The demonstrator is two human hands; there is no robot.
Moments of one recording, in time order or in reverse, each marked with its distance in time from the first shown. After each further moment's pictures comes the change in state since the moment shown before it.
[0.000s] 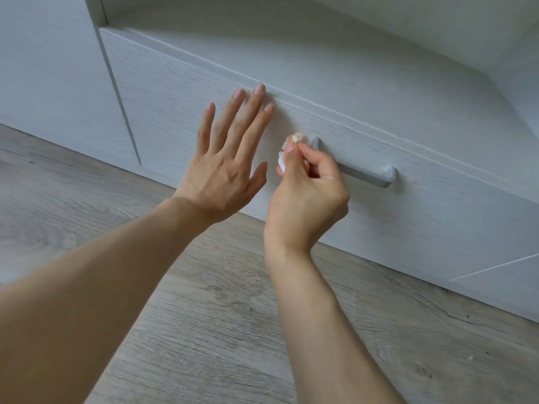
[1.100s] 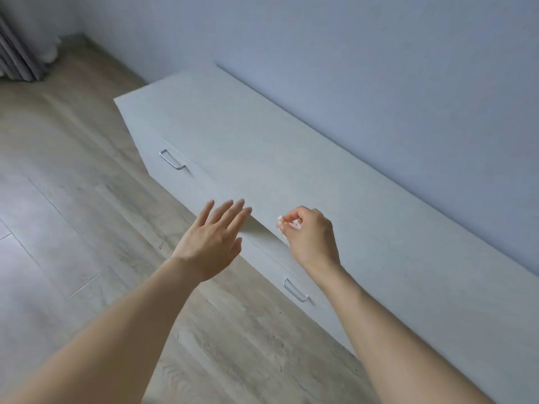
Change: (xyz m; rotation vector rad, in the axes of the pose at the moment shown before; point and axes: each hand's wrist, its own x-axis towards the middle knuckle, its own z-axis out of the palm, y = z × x) left_hand 0.311 0.045 -0.499 0.272 -0.702 -0.423; right_hand 0.092 -0.546 0.082 -0.854 -1.147 -0.070
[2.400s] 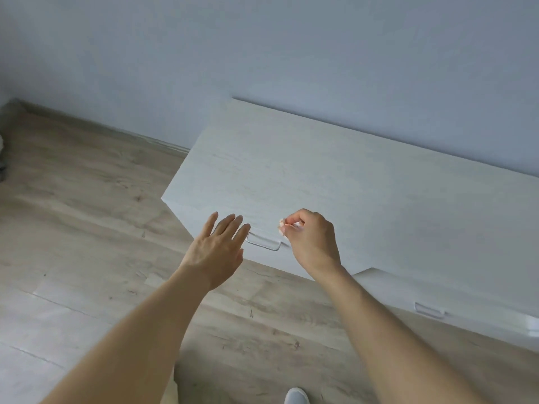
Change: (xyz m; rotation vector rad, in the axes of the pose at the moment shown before) left_hand 0.166 -0.442 0.013 0.162 -0.250 0.367; right_hand 0.239 -0.278 0.257 0.215 0.198 0.337
